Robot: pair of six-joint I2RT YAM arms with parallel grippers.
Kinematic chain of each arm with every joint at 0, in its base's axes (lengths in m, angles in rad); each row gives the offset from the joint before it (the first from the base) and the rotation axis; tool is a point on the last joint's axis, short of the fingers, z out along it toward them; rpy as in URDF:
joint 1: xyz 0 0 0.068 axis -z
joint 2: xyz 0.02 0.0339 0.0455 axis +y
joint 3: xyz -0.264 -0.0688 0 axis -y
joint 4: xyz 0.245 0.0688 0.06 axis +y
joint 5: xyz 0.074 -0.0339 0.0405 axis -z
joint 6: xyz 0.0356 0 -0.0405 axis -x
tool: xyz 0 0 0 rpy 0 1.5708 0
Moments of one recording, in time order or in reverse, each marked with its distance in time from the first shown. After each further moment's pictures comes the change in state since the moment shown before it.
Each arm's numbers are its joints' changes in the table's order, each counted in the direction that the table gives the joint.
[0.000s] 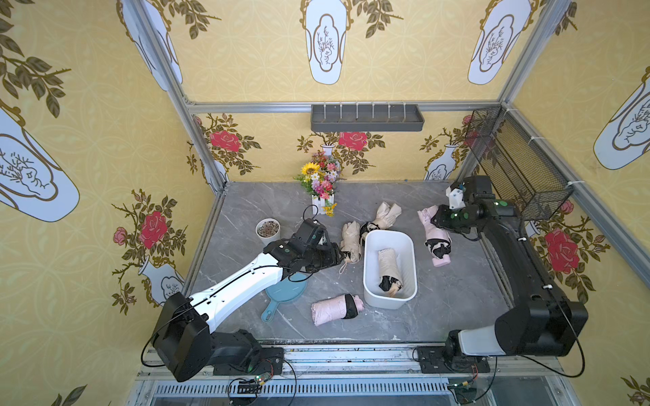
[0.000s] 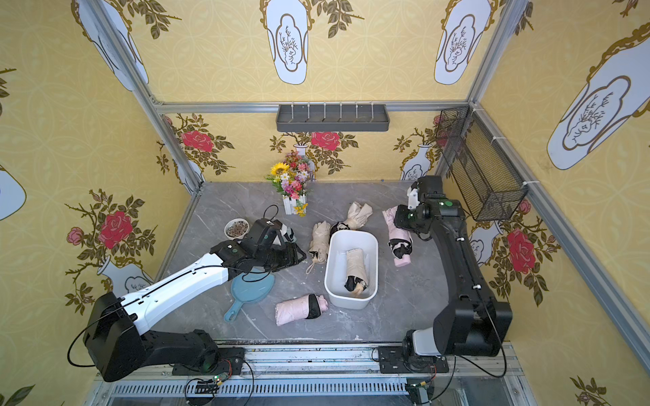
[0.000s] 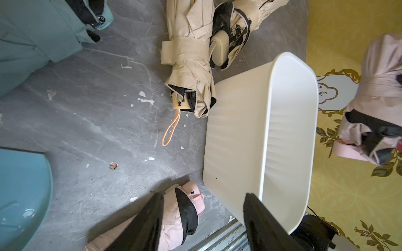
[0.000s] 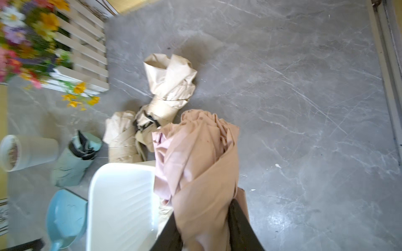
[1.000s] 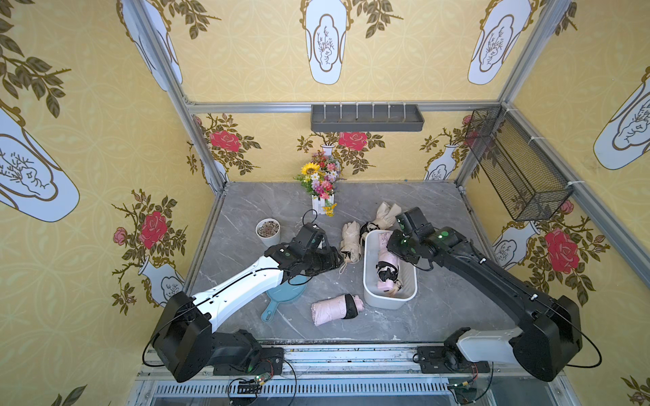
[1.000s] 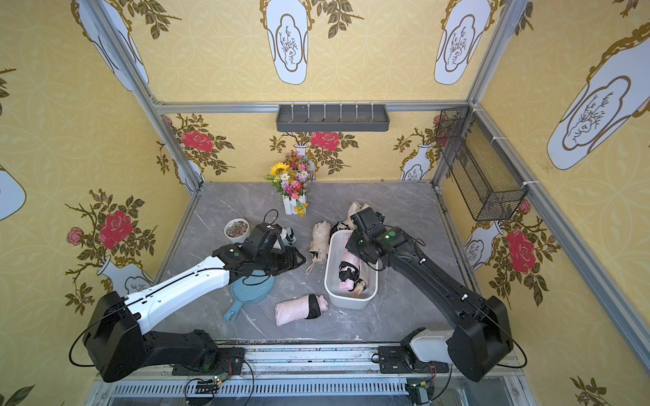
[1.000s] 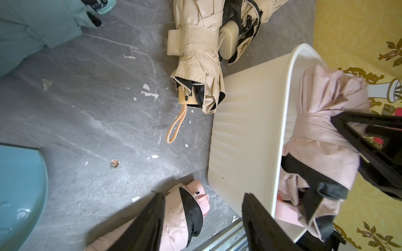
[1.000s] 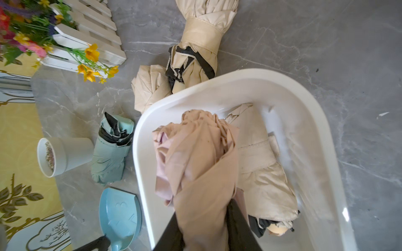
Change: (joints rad) left arm -0.001 0.000 -0.062 -0.053 0.014 0.026; right arm -0.558 -0.033 -0.338 -0.263 0.291 -0.728
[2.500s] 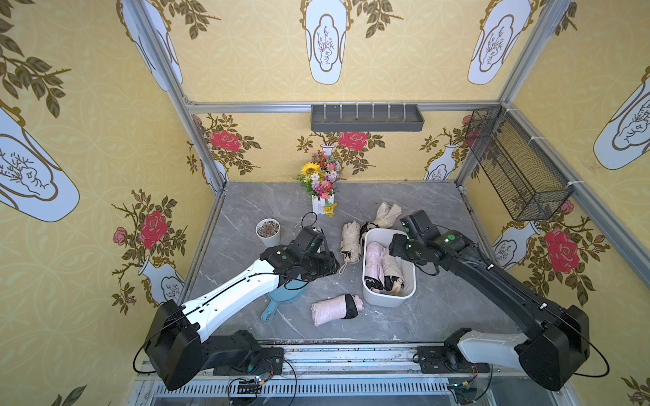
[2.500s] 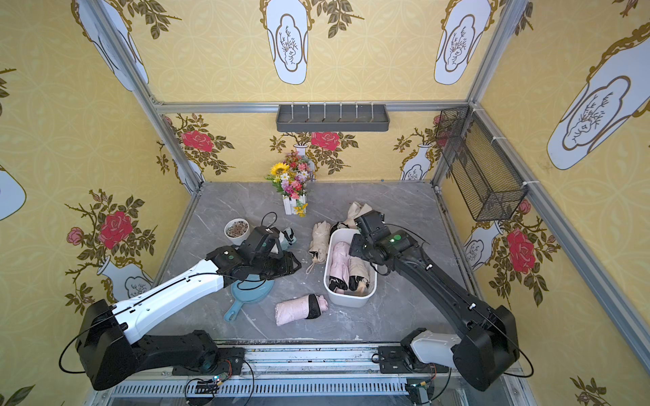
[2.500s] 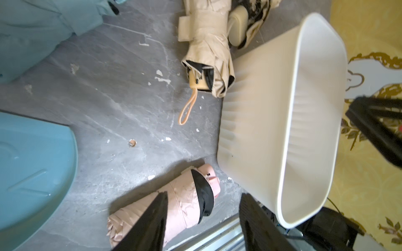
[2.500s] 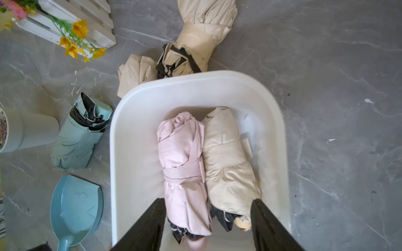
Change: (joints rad) left arm 0.061 -0.064 0.031 0.155 -0.062 -0.053; right arm 0.073 -0.088 -0.016 0.074 0.003 0.255
